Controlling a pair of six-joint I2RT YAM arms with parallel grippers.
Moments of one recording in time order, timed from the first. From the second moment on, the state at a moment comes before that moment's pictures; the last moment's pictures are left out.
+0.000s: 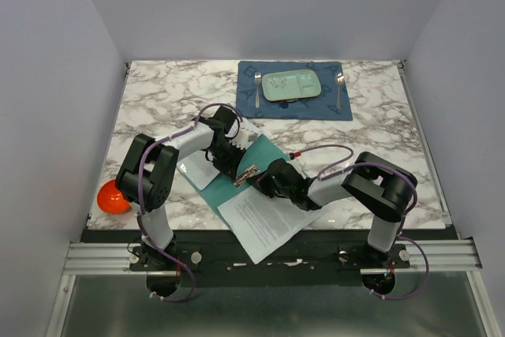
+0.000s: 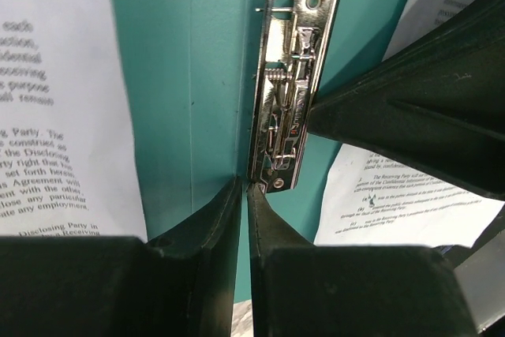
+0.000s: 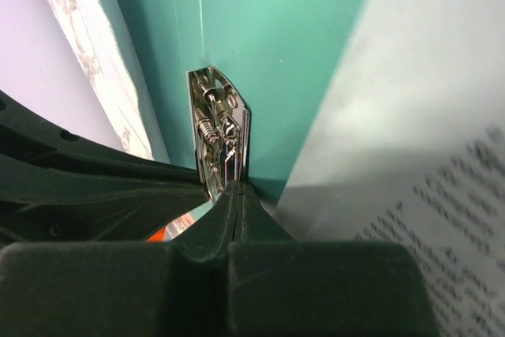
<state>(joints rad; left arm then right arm) -0.46 1.80 1.13 -0.71 0.44 0.19 0.95 1.84 0.63 0.53 0.20 1.61</state>
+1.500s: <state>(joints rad) -0.36 1.91 1.18 -0.79 0.62 0.13 0.99 1.91 0.68 0.57 0.27 1.70</state>
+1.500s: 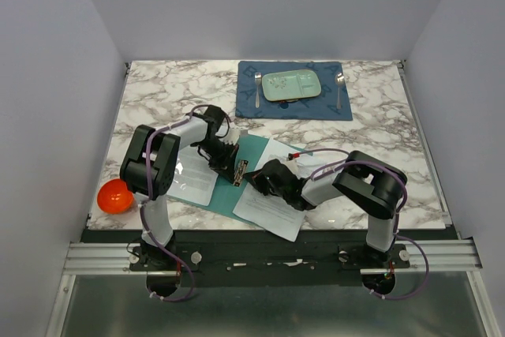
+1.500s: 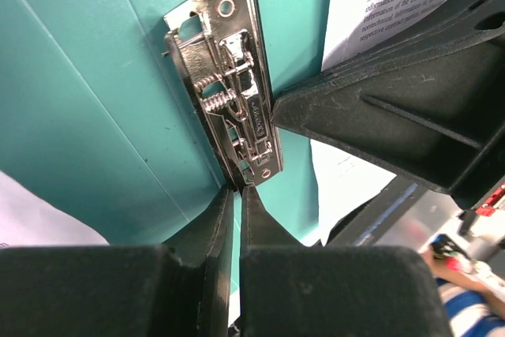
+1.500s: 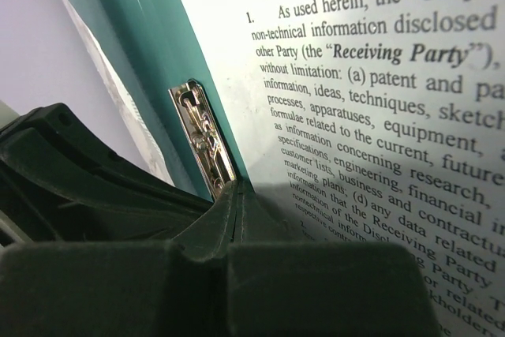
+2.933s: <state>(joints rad) -0.29 1.94 1.15 -0.78 0.79 0.10 1.00 1.94 0.68 0.61 0.28 1.73</state>
